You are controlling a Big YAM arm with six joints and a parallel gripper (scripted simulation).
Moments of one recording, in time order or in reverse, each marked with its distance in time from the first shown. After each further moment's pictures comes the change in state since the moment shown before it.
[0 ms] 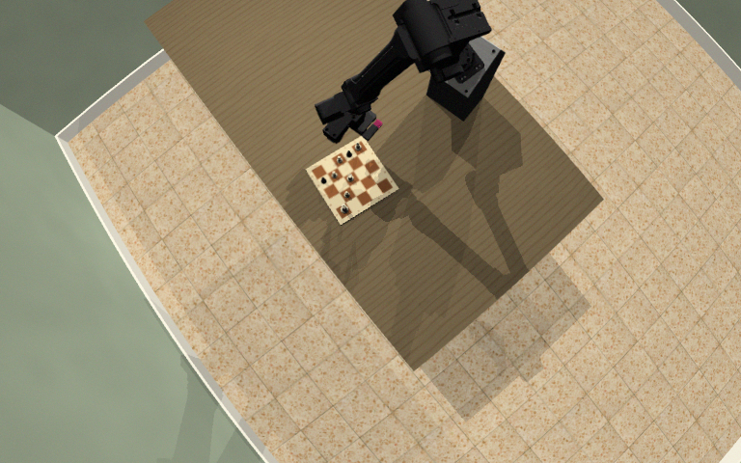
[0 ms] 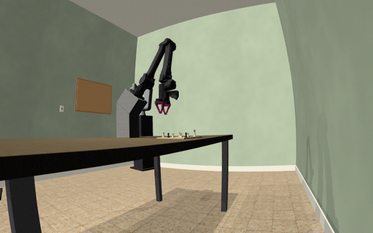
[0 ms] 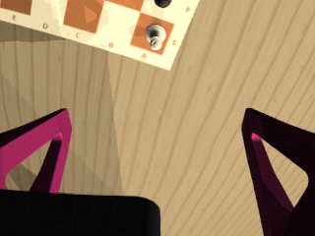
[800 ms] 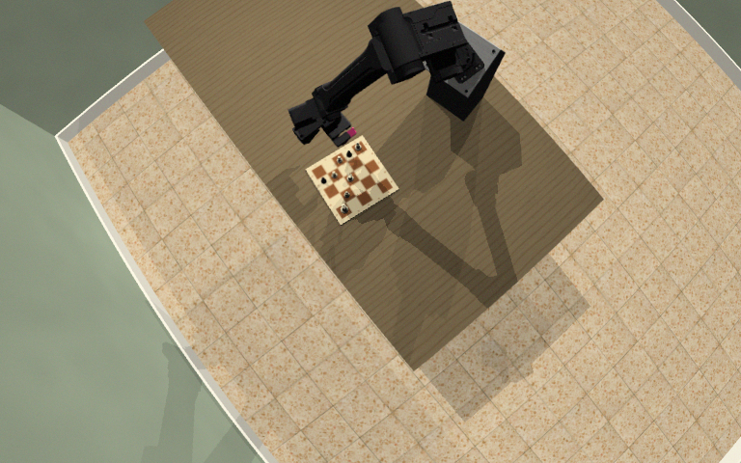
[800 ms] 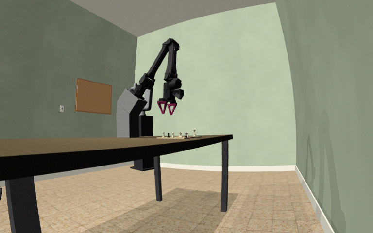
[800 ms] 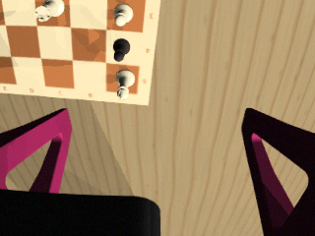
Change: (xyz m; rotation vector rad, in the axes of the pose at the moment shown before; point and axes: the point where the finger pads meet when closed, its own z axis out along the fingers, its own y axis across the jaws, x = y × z) arm -0.046 -0.046 0.007 0.000 0.033 0.229
